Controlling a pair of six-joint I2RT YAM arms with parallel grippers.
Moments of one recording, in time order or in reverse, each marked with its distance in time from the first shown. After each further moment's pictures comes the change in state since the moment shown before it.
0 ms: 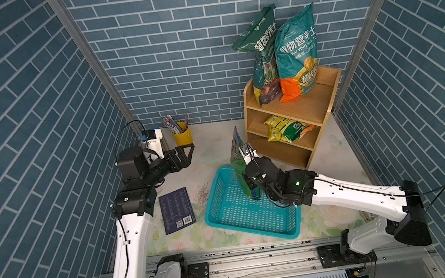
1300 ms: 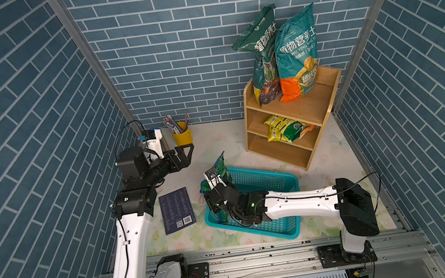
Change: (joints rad) left arm 0.000 0.000 0.000 -0.003 -0.011 0.000; right arm 0.137 0.383 0.069 0.340 -0.157 0.163
